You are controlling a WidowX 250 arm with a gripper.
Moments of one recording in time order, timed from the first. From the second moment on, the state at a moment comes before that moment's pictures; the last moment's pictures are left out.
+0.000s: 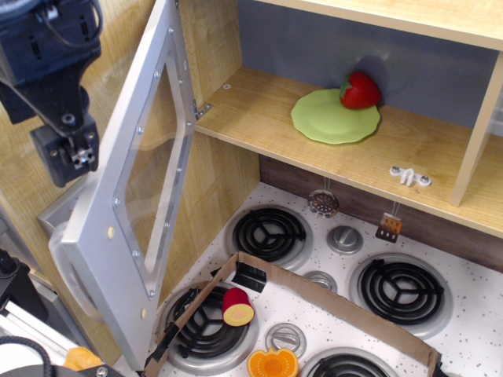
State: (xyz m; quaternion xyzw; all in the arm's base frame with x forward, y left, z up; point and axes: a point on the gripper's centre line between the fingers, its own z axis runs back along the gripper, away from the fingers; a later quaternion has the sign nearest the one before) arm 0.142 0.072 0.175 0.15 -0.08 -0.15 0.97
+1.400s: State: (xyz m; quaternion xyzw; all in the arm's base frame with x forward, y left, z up) arm 0.217 0.017 0.108 0.00 -0.21 -0.16 0.96
